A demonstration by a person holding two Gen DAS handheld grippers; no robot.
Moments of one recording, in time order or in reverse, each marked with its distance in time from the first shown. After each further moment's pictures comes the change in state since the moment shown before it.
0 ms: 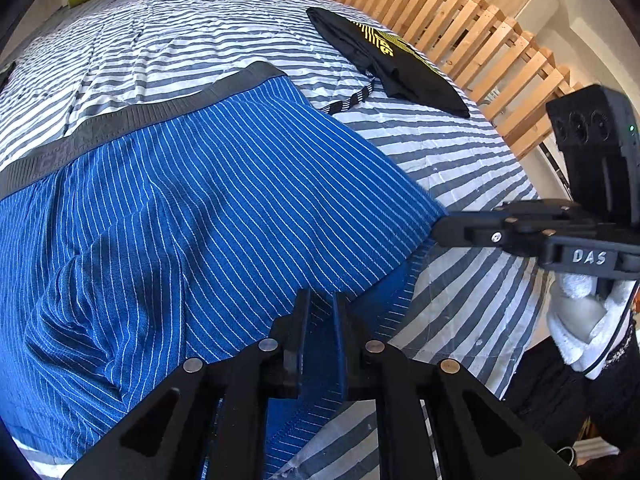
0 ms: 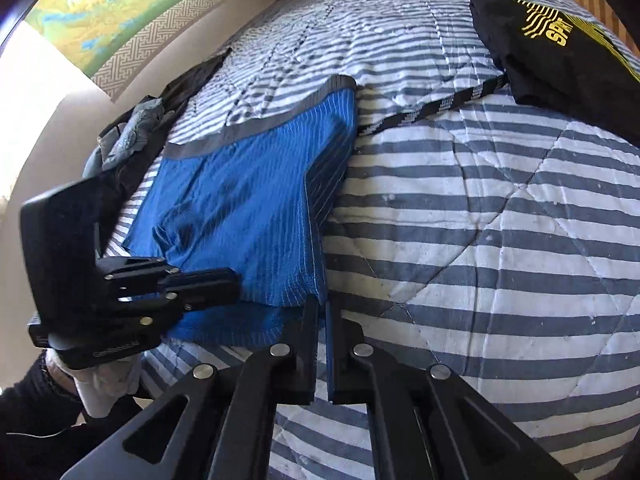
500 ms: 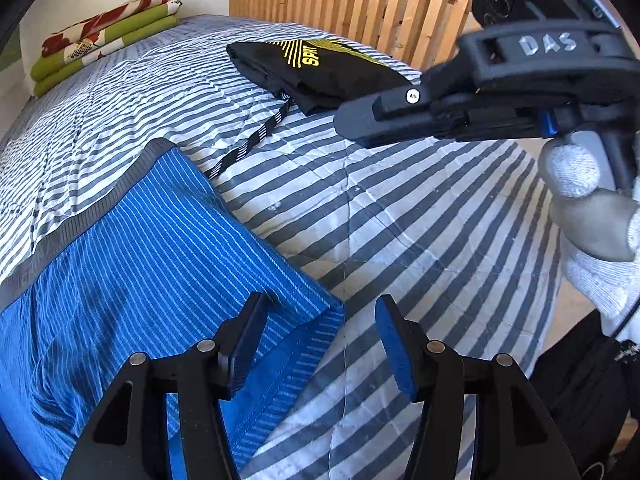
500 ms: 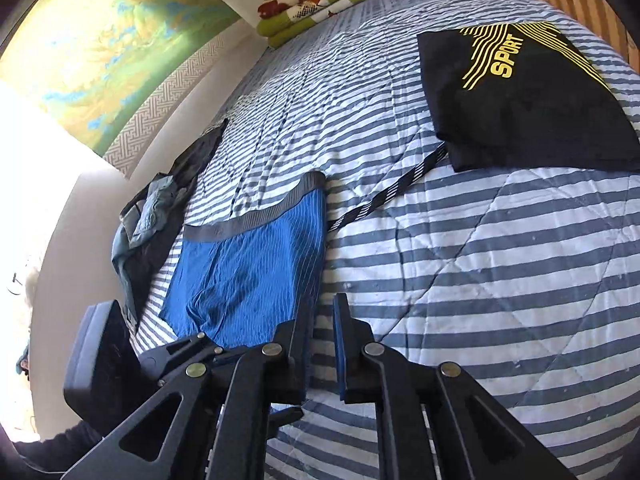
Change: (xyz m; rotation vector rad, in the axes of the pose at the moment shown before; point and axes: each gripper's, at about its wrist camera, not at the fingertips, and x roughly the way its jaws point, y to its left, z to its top) left arm 0.034 -0.095 0.024 0.218 -0.051 0.133; right arm -0.057 -0.045 0.030 0.158 -0.151 0.093
